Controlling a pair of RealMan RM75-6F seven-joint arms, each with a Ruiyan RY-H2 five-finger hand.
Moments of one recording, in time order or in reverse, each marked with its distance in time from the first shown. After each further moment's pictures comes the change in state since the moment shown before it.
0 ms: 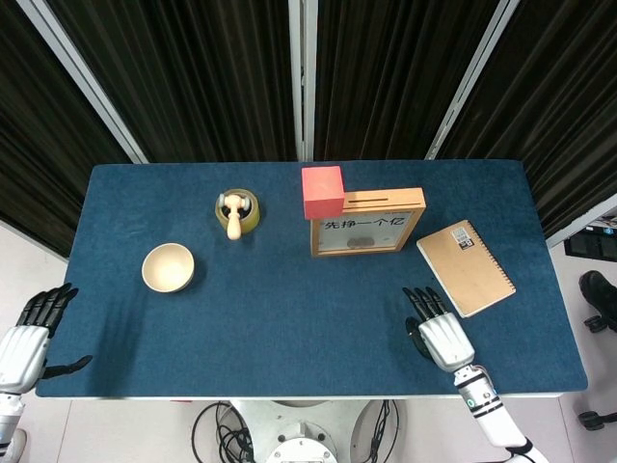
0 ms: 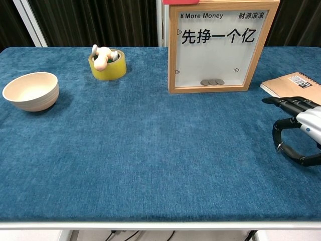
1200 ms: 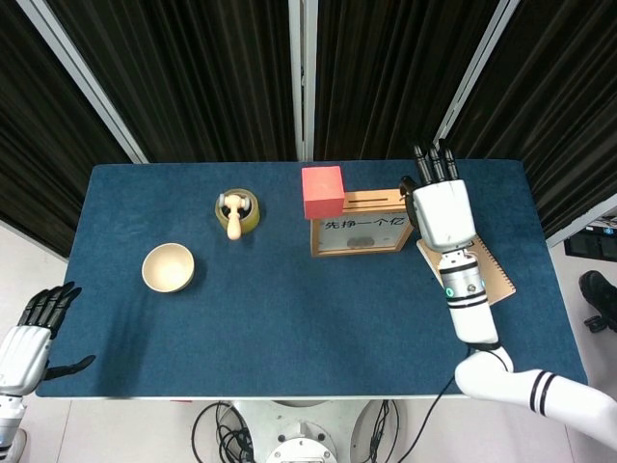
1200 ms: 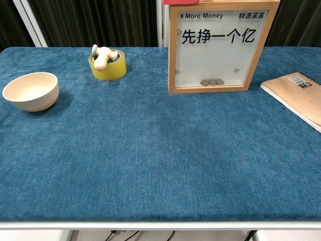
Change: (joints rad) left arm 0.003 0.022 0.001 -0.056 0.026 0.030 0.039; right arm 0.394 0.174 0.511 -0.382 0.412 -0.082 -0.520
